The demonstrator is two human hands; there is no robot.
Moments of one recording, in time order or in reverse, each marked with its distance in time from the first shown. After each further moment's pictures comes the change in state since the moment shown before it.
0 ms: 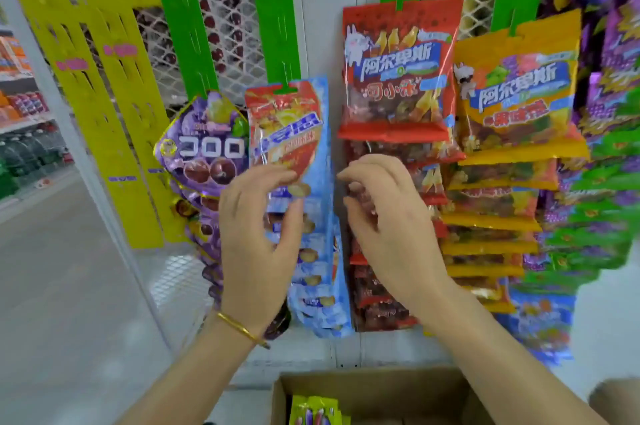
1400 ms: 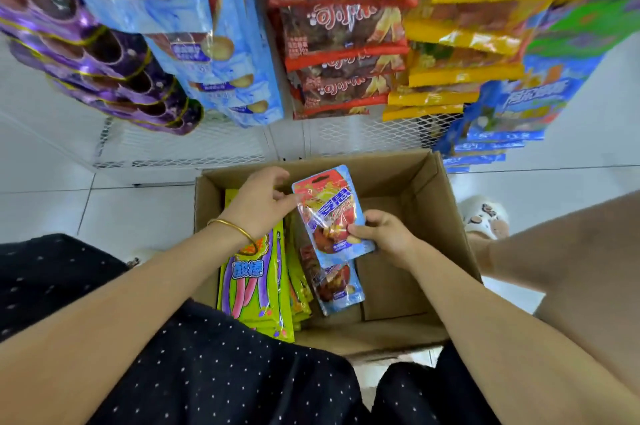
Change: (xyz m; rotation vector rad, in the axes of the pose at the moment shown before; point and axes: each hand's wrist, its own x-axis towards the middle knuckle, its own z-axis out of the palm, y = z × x) left_hand -0.265 -0.076 0.097 0.002 -1.149 -0.985; right_hand -0.377 0.187 0.068 0.789 -0.541 1.704
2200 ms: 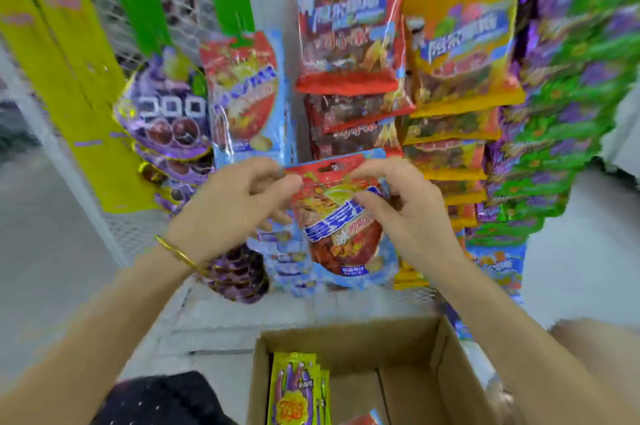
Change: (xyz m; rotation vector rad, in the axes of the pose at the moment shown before) left_hand -0.140 0.191 -0.205 -0.071 0.335 0.526; right_hand -0.241 -0.268 0.109 -0.660 0.364 -1.552
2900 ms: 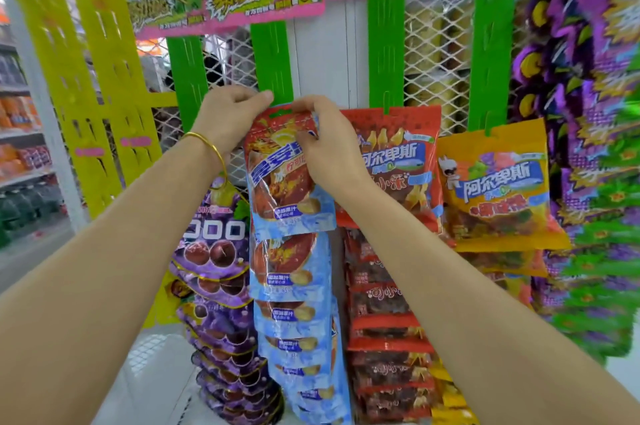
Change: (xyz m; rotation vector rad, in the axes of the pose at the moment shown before) left_hand 0.171 0.069 -0.135 -0.136 0.512 0.102; right_hand 0.230 -0.066 0.054 0.067 0.090 -0.018
